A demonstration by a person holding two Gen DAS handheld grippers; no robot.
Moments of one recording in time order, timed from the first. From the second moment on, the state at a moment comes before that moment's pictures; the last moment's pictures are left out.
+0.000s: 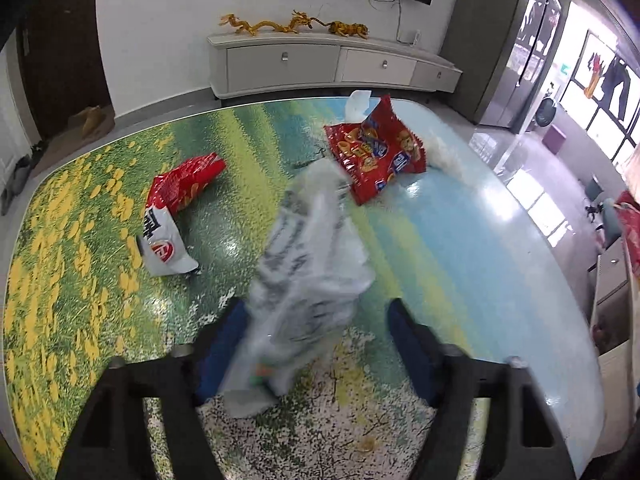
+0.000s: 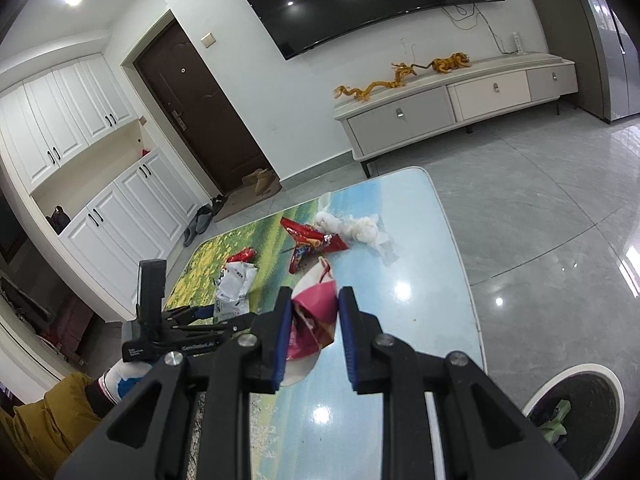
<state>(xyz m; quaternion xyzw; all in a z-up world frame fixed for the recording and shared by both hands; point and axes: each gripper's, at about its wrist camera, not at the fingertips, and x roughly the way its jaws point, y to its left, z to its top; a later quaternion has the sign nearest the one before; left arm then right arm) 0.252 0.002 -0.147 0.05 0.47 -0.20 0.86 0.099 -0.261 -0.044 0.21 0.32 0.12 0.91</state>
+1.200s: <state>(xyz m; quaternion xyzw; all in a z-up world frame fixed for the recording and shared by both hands) 0.073 -0.257 -0.078 0.13 0.43 -0.49 0.75 -0.068 -0.450 -0.094 0.28 0.31 -0.14 0.90</state>
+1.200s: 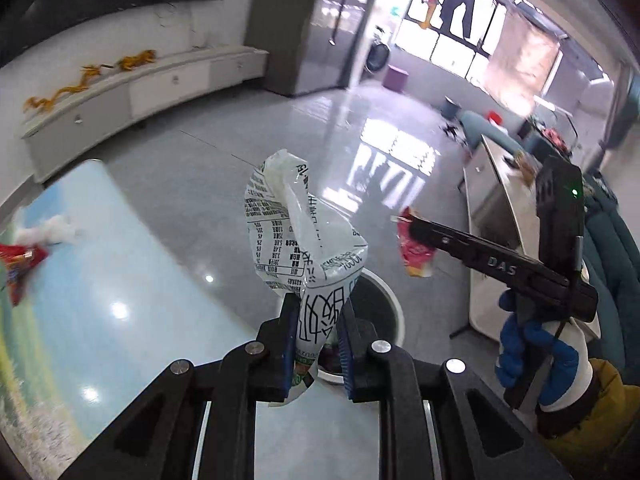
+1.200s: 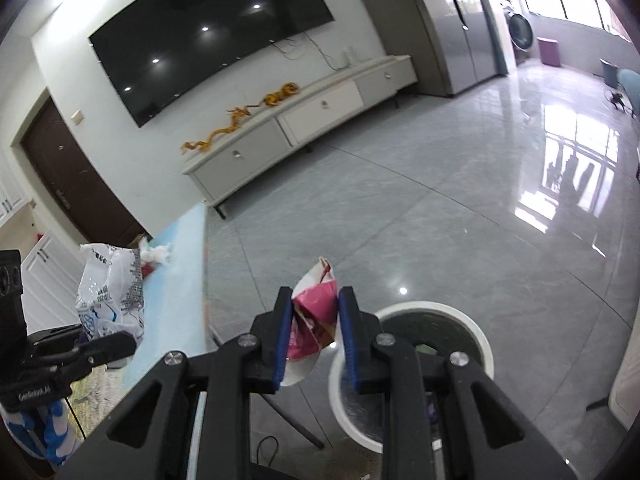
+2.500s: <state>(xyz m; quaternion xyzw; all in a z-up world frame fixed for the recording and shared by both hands) 0.087 -0.065 0.111 0.07 0.28 -0.33 0.90 -0.075 -0.395 0.065 0.20 0.19 -0.08 0.96</state>
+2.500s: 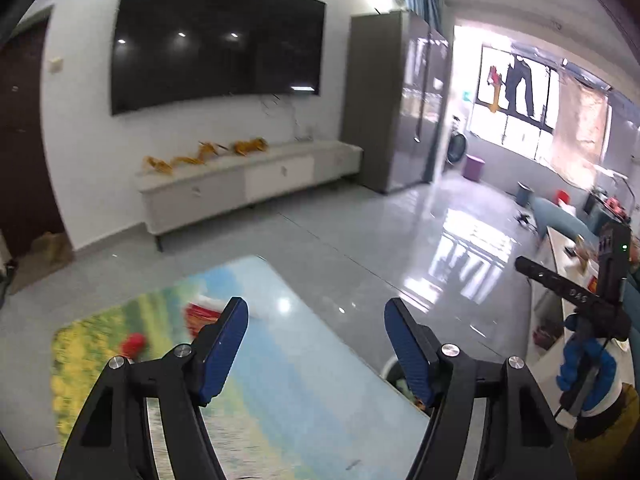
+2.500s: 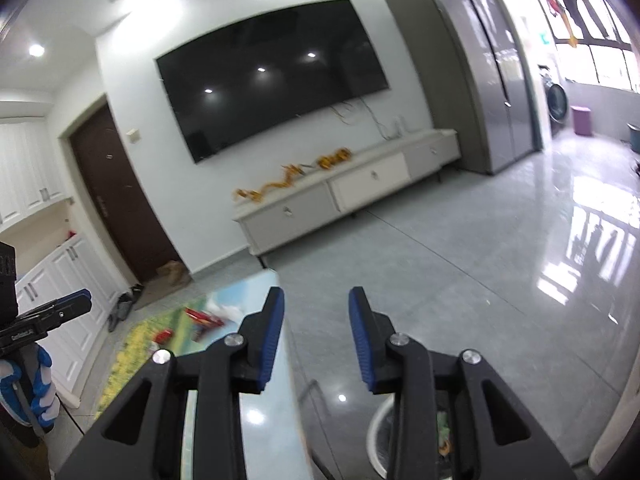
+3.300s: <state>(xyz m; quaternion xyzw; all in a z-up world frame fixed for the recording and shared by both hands) 0.292 0.075 -0.041 0.00 0.37 -0.09 0.92 0.229 -0.255 -0.030 0.13 0.32 0.04 0.94</state>
